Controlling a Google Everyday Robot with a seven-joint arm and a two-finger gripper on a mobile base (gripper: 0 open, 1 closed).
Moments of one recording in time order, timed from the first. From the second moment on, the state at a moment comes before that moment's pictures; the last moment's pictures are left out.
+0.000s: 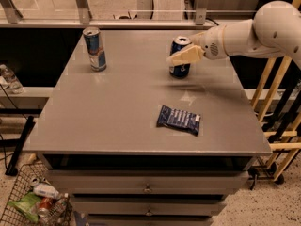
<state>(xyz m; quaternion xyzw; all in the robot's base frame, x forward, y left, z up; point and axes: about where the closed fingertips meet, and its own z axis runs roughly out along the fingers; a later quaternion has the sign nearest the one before) 0.705 -0.110 0.897 -0.41 0.74 0.23 0.47</state>
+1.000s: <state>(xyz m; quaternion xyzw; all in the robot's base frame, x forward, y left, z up) 0.673 -0.115 0.922 -0.44 0.72 0.25 0.47</state>
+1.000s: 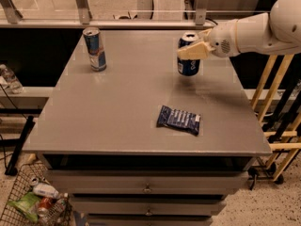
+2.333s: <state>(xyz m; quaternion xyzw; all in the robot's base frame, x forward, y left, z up) 0.582 -0.126 0.897 -0.43 0.74 0.24 0.45</state>
